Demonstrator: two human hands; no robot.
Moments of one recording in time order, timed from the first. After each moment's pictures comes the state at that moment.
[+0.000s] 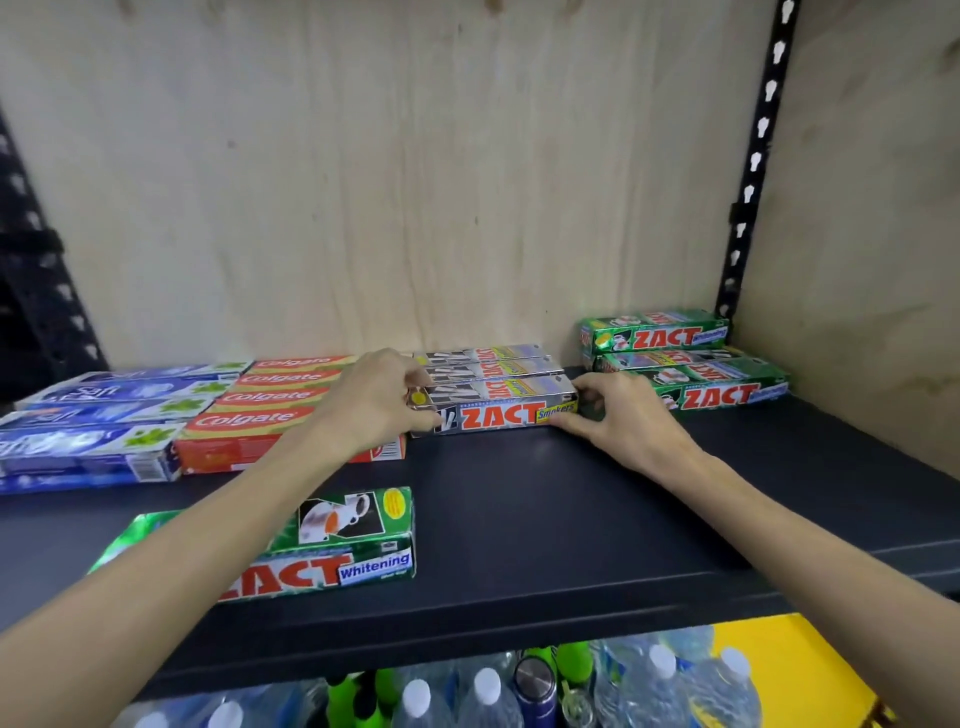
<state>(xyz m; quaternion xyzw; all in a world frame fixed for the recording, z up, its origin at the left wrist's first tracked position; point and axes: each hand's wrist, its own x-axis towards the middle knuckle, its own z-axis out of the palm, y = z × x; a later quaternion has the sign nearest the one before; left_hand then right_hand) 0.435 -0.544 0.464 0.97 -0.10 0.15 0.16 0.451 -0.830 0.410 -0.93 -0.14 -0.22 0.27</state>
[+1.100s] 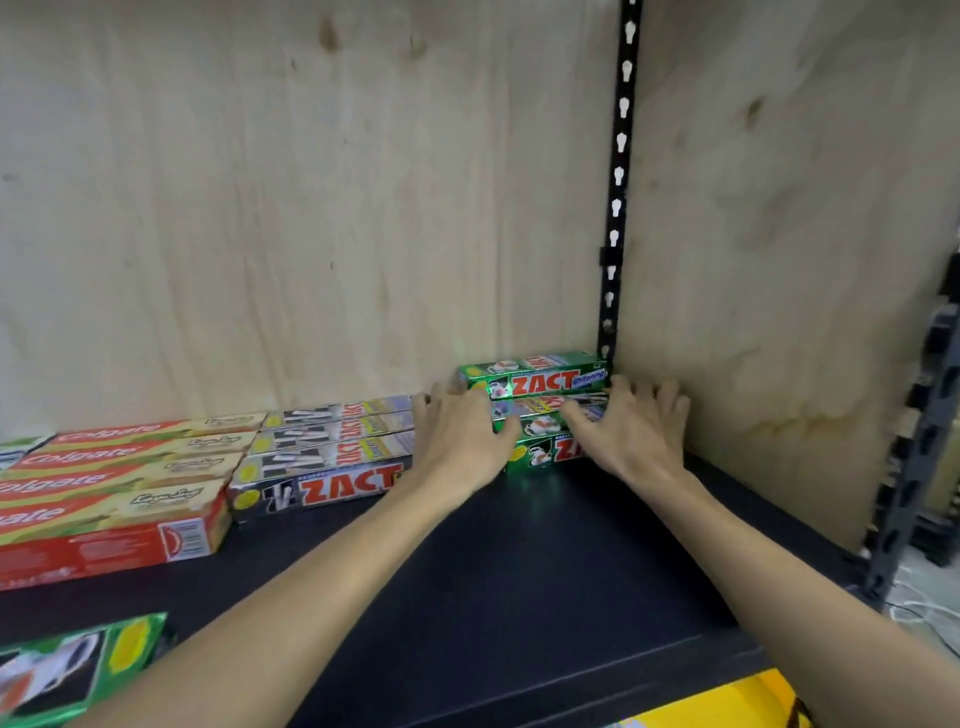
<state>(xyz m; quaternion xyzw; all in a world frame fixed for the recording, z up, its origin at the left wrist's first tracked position) 0.482 -0.766 0.442 0.95 -0.14 0.23 0.17 0.481 -0.953 0.424 -0.94 0.19 -0.27 0.10</state>
